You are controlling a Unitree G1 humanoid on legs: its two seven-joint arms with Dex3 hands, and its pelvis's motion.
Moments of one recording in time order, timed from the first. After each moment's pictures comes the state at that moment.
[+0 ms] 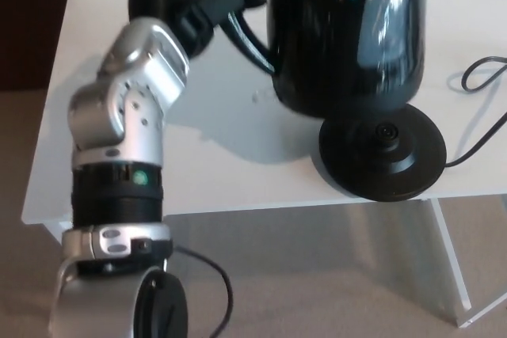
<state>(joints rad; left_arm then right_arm) -0.87 -0.06 0.36 0.30 -0.35 0.56 0.08 0.06 -0.40 -0.09 0.96 -0.09 -0.39 -0.04</state>
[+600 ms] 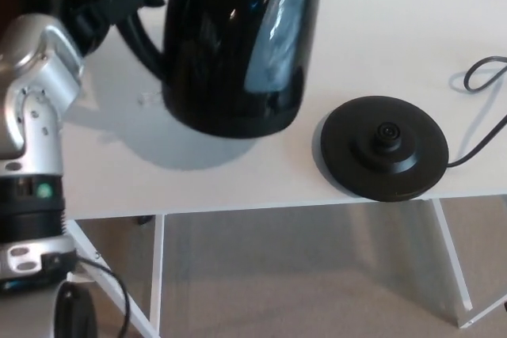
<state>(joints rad) -0.72 0.23 0.29 0.22 -0.33 0.56 -0.03 0.06 -0.40 -0.09 0.95 -0.09 -0.39 -0.03</state>
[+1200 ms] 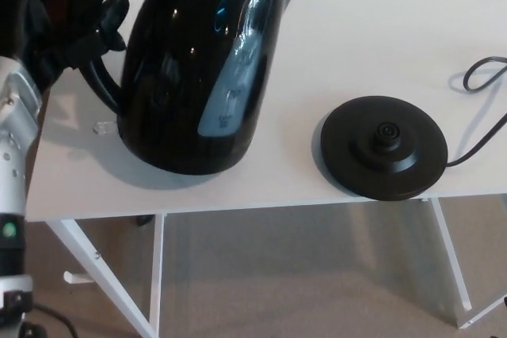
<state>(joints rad) -0.59 0.33 0.22 0.21 -0.27 0.41 -0.13 0.05 -0.40 -0.09 0.94 -0.09 -0.37 -0.03</state>
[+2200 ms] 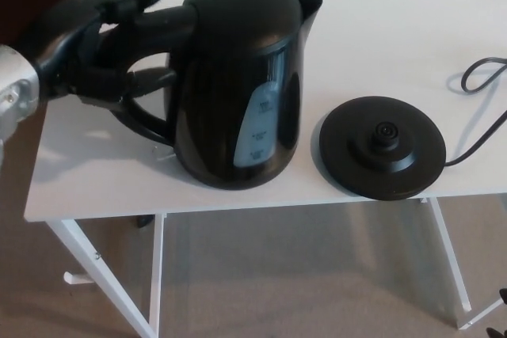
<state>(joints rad) -0.64 0.65 -0.16 0.22 -0.24 0.43 -0.54 0.03 -0.40 -0.09 0.91 -0.10 -0.36 -0.03</state>
